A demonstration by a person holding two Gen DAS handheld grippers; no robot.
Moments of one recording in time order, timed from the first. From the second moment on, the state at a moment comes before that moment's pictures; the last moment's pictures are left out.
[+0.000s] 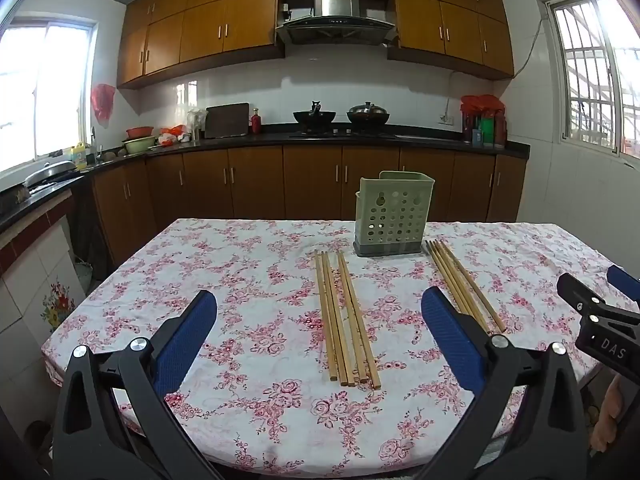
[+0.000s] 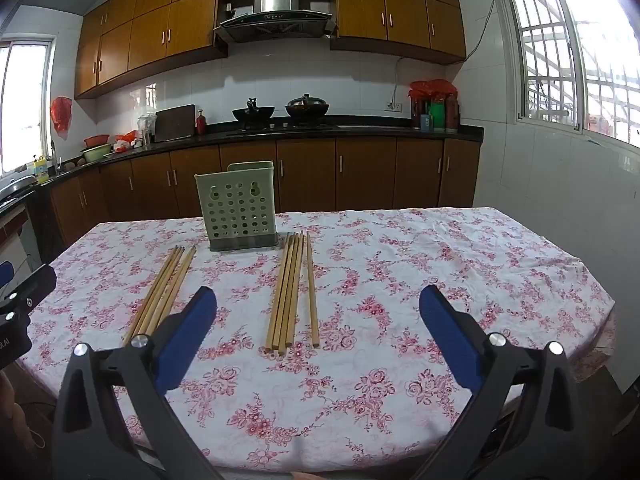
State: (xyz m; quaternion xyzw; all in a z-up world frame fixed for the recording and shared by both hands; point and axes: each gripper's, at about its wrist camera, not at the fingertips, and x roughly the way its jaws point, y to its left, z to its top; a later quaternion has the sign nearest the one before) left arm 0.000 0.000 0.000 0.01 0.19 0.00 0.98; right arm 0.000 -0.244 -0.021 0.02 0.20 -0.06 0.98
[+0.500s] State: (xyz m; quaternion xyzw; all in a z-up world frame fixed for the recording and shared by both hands) left arm 0.000 0.000 0.000 0.01 0.19 0.00 0.98; right arm -0.001 -0.245 -0.021 0.03 0.20 -0.06 0.98
